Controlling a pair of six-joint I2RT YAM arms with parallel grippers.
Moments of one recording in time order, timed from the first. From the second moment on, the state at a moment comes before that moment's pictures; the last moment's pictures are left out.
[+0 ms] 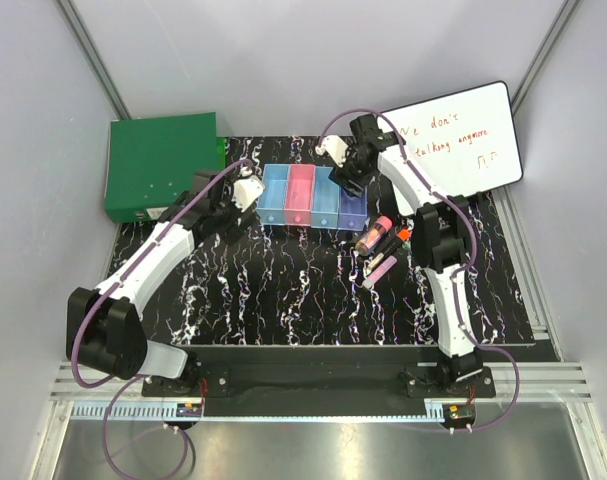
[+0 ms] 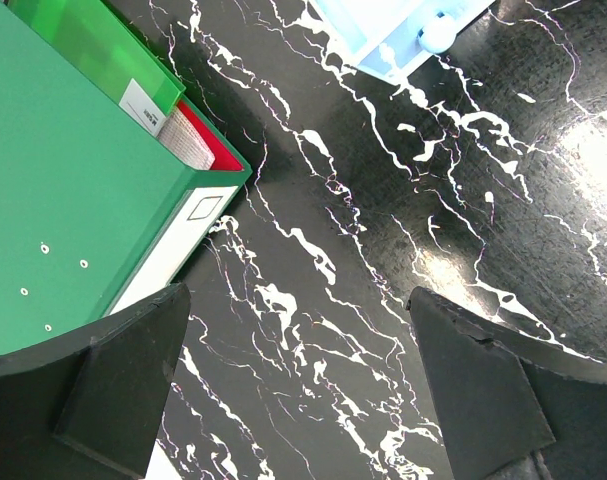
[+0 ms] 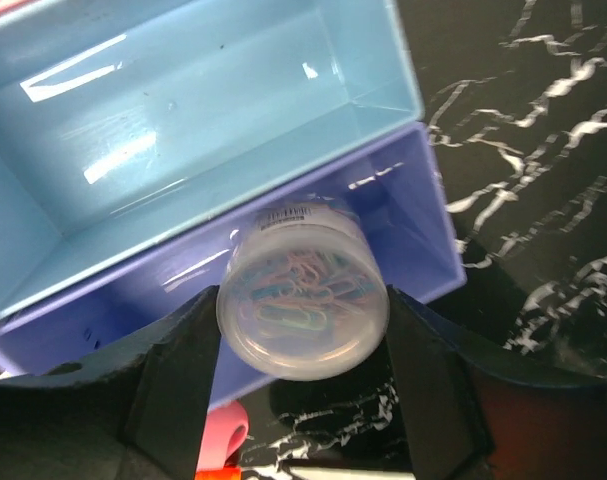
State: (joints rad) left arm -0.30 1.38 1.06 -0.47 -0.02 0.59; right arm 0.36 2.34 2.22 -0.89 -0.17 -0.76
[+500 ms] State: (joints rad) left arm -0.30 1.38 1.06 -0.45 -0.02 0.60; right arm 0.36 2.33 2.21 -0.88 -0.16 -0.72
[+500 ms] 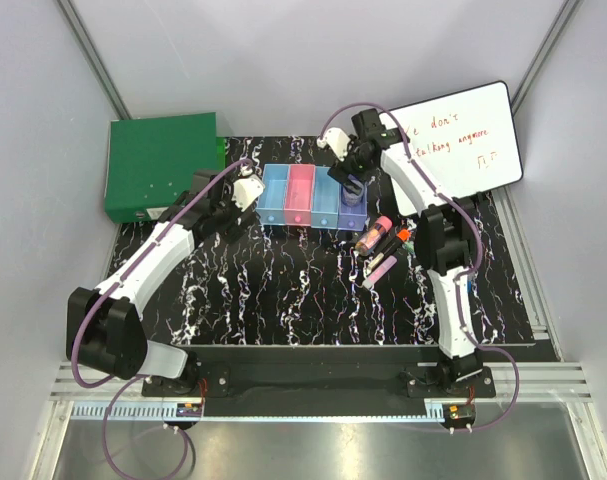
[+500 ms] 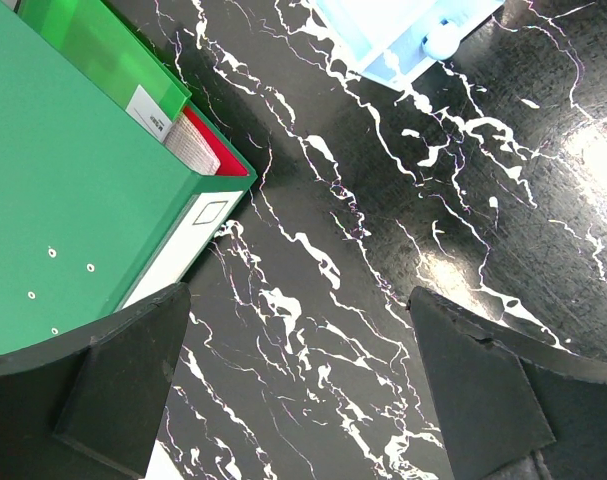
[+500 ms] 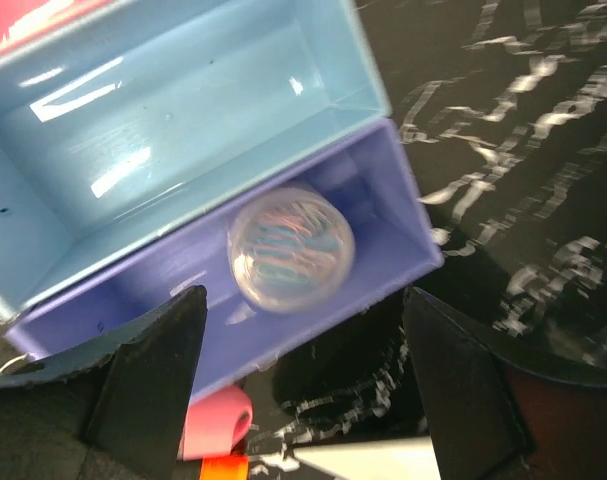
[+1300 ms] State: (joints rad) left arm -0.30 1.34 1.04 -0.45 -0.02 0.63; right arm 0.27 1.42 1.31 -0.73 0.14 -0.27
